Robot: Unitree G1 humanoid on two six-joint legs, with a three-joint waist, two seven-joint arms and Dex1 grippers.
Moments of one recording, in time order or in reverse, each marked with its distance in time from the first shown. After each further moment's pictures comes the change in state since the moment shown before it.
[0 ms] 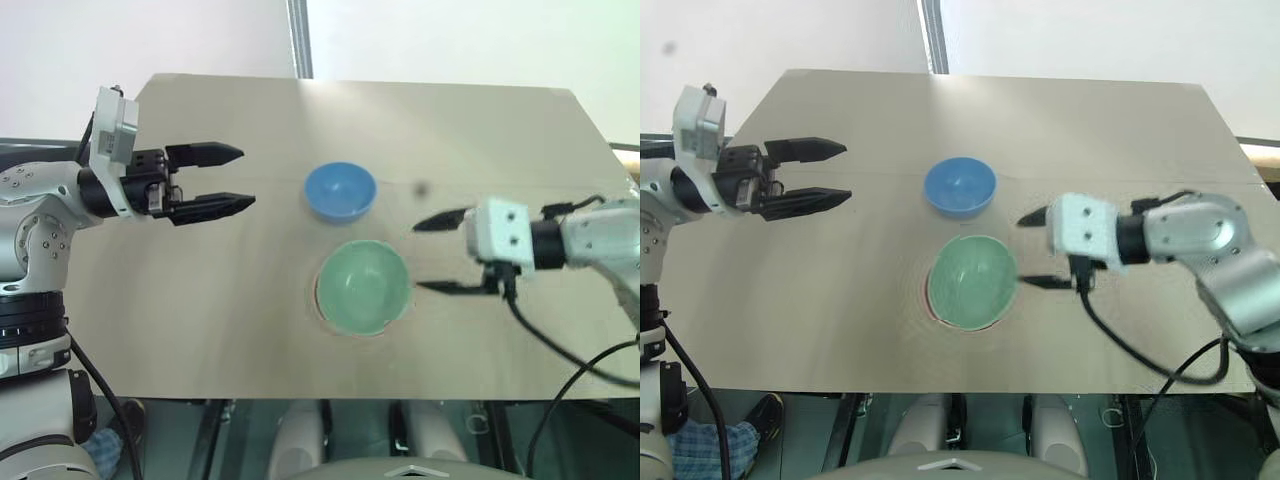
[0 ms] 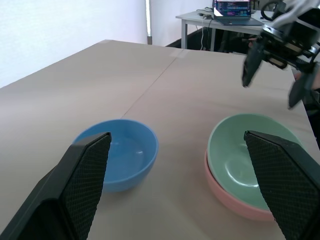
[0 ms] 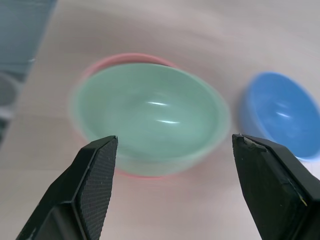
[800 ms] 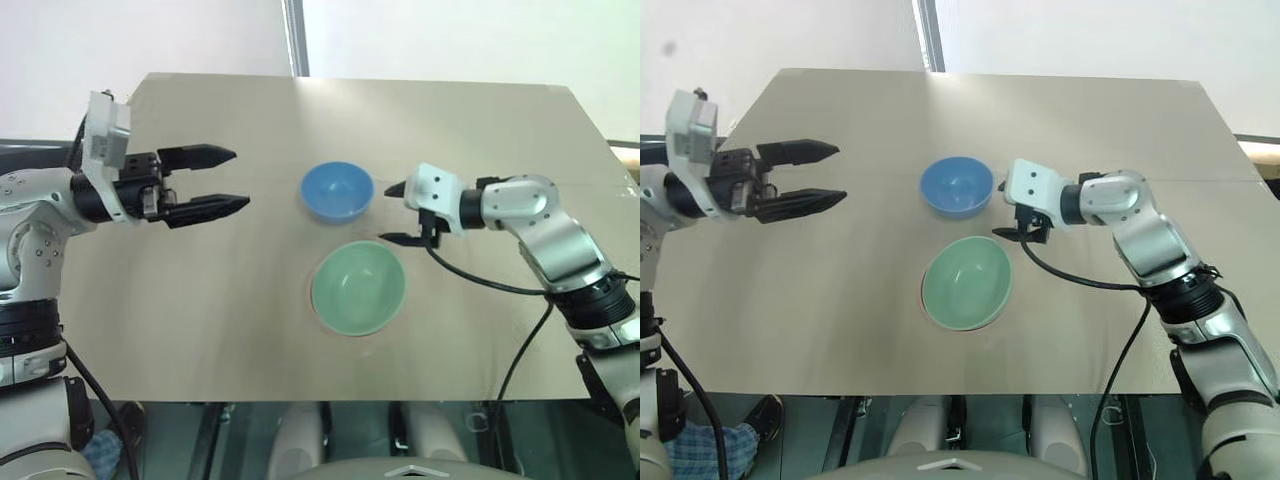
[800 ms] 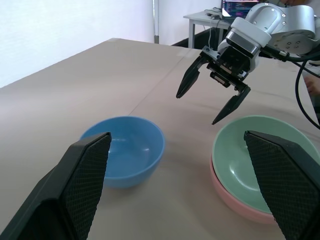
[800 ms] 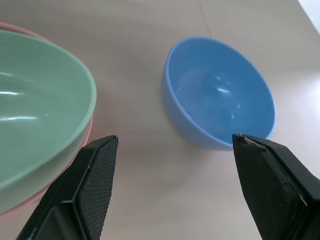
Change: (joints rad) left arm 0.057 0.009 0.053 -0.036 -0.010 0.010 0.034; right arm -0.233 0.337 0.254 0.480 -0.310 -0.181 -0.084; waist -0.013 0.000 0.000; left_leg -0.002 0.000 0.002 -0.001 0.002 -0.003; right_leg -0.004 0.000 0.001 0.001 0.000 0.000
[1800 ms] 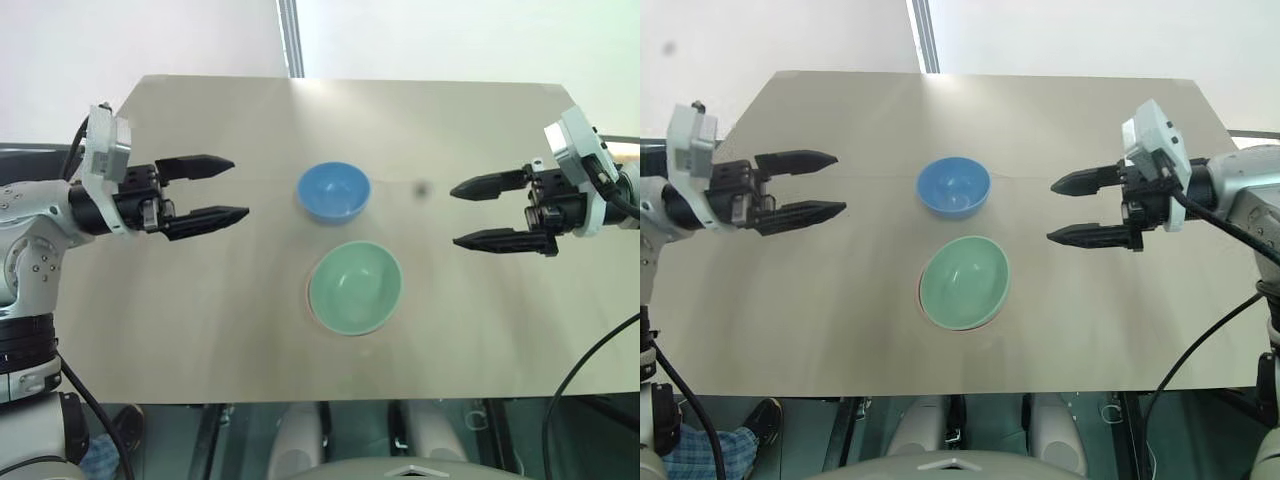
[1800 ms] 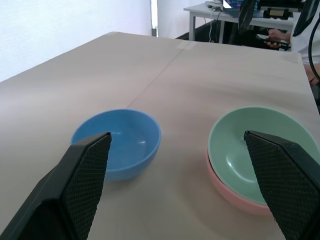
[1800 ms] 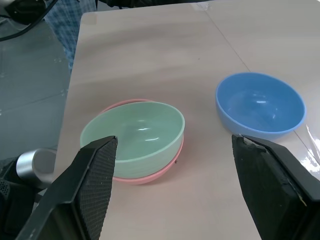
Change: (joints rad) left arm 0.070 0.000 0.009 -0.041 0.026 -0.034 0.003; right arm 0.115 -0.353 -0.420 -0.208 0.617 0.417 0.312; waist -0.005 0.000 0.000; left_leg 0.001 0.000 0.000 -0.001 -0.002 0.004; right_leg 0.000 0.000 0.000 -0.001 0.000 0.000
